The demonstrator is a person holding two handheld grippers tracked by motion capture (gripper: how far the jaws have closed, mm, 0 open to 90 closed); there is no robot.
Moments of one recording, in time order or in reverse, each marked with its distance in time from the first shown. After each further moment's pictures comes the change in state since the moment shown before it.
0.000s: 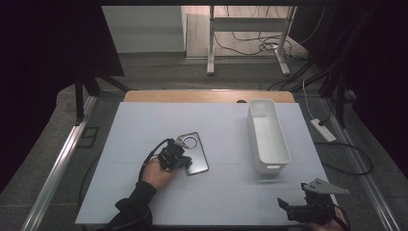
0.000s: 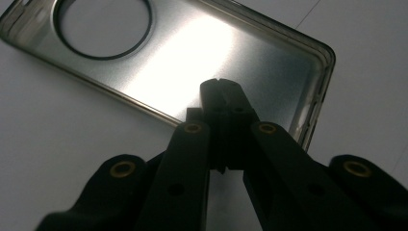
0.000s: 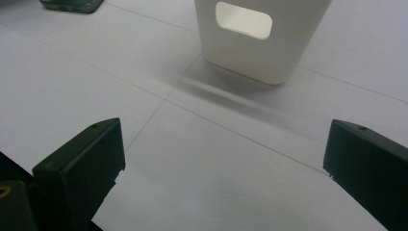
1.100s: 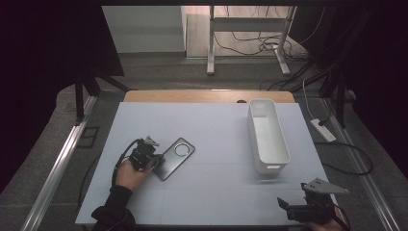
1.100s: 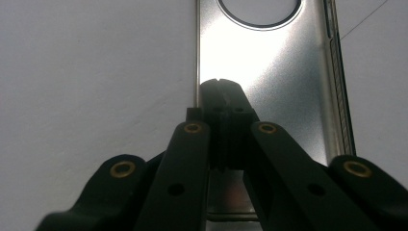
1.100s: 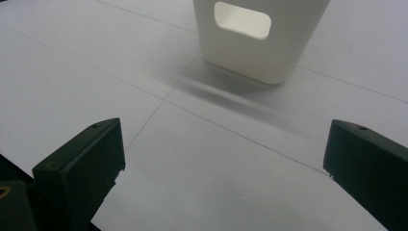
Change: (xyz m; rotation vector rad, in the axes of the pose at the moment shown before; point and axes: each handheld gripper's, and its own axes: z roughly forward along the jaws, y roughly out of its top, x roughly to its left) left arm 0.045 -0.053 -0.035 -0.003 0.125 -0.123; right arm 0.000 0.001 0.000 0.002 -0.003 0.007
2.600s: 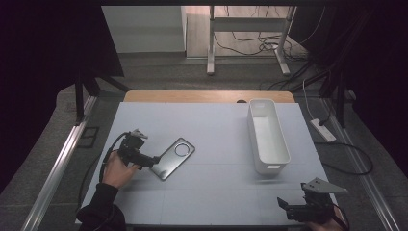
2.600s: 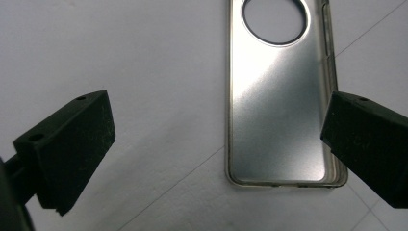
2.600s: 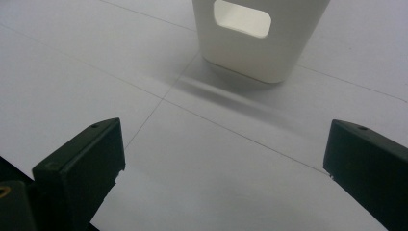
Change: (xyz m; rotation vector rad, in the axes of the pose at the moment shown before) left arm 0.023 0.002 -0.032 -0.016 -0.007 -0.051; right arm 0.000 0.001 0.001 0.010 -0.005 -0.002
